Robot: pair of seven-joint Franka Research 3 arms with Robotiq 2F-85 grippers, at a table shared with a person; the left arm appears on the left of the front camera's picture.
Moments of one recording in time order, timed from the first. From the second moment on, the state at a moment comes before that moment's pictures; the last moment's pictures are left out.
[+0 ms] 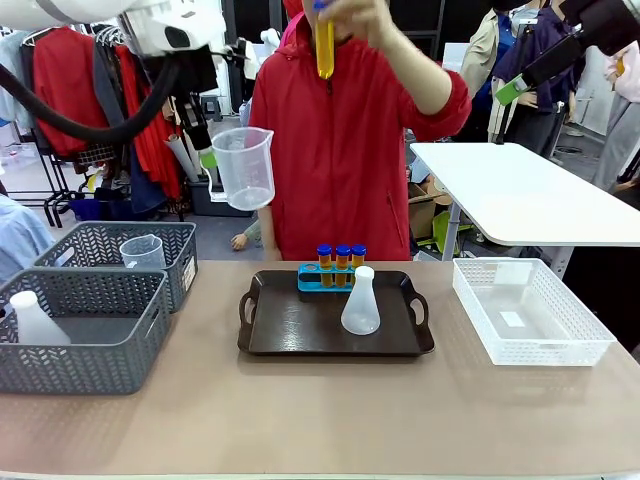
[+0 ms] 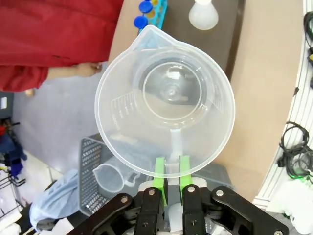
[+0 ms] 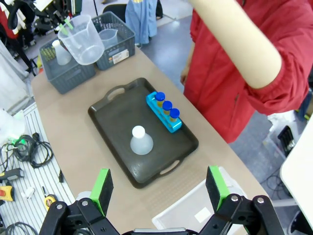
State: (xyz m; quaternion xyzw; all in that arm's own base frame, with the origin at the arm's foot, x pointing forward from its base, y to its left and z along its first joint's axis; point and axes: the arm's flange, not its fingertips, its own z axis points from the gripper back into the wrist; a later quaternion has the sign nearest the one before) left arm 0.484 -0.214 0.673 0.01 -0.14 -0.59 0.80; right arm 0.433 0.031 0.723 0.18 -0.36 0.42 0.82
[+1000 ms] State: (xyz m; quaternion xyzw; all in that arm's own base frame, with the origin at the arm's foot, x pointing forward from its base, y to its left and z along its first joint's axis) left arm 0.491 -0.212 0.650 0.00 -0.12 -0.59 0.80; right arm 0.433 0.031 0.723 0.18 -0.36 0.42 0.82
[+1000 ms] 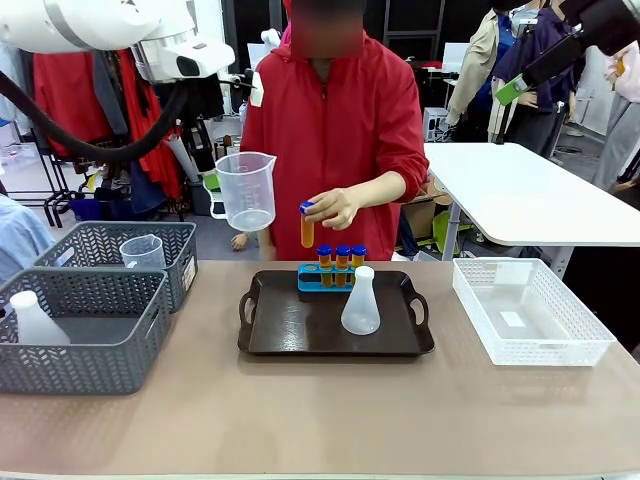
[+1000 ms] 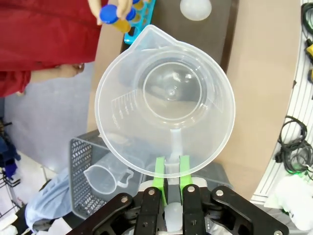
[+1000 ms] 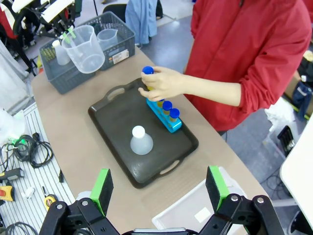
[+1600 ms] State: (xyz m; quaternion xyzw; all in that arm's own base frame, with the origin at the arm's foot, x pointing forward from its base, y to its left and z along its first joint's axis) left arm 0.494 -0.193 0.658 0.01 -0.13 -0.58 0.81; right arm 0.433 0.031 0.723 0.18 -0.36 0.42 0.82
